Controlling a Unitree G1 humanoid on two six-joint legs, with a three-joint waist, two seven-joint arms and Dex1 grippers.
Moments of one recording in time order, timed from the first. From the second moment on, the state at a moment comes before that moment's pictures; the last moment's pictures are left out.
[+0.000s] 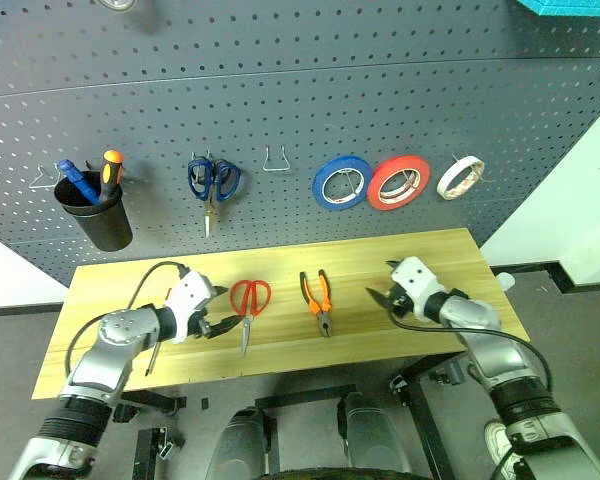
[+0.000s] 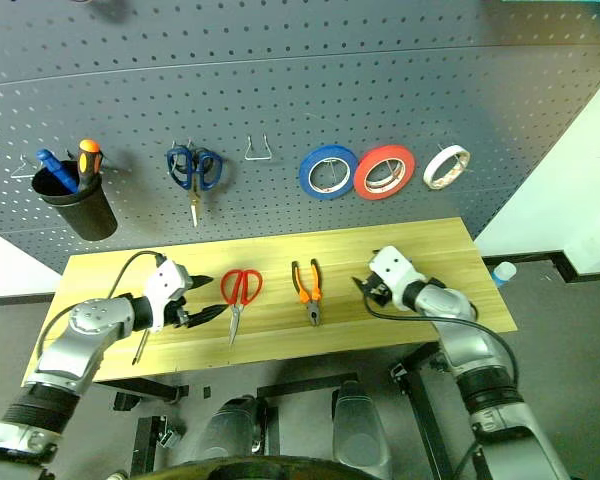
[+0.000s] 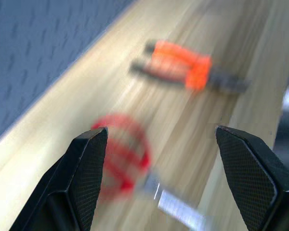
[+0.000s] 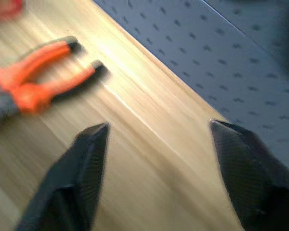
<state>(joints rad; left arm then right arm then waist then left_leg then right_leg) -0.14 0.65 -0.09 0.20 -0.18 0.10 -0.90 -0.24 -0.47 0.16 0.22 -0.01 0.12 0.61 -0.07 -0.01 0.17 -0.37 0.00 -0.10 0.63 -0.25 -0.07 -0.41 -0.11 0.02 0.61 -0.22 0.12</state>
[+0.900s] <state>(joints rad) -0.24 0.73 -0.06 0.57 -0.14 -0.08 -1.17 -0.58 0.03 0.24 0.51 -0.07 0.92 0.18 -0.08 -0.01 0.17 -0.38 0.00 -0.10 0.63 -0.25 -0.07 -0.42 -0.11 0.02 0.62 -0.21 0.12</state>
